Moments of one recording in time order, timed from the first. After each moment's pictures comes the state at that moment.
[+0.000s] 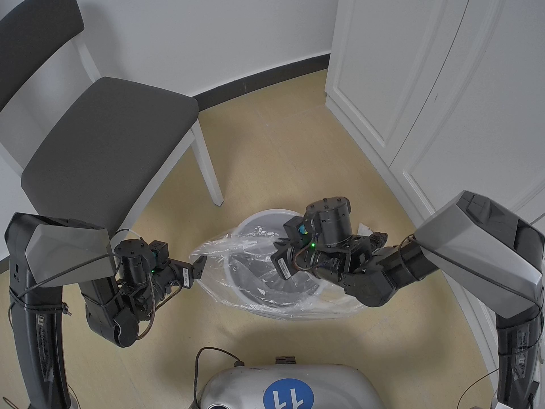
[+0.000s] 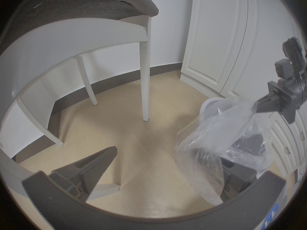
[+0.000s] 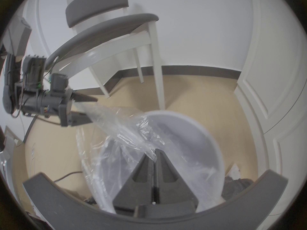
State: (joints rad) left arm -0.27 2.34 -0.58 -1.51 0.05 0.03; right arm 0.68 2.33 -1.30 -0.65 -0.10 -0.19
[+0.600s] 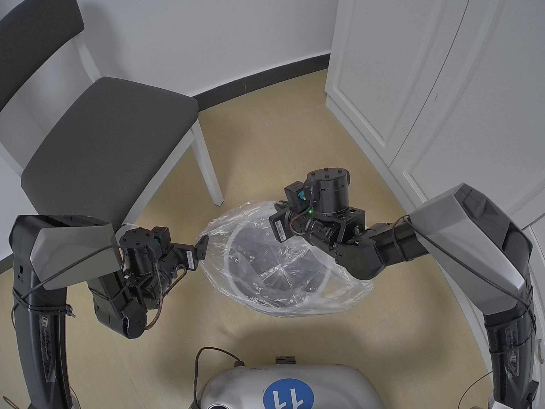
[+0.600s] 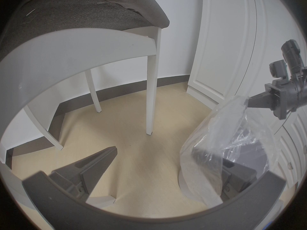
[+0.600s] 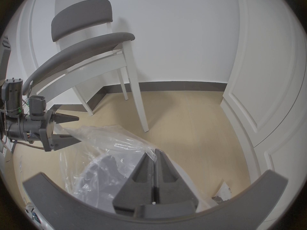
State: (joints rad) left arm -0.28 2.36 -0.69 -1.53 0.13 -0.03; right arm 0.63 2.40 -1.56 -0.62 -0.16 -0.19
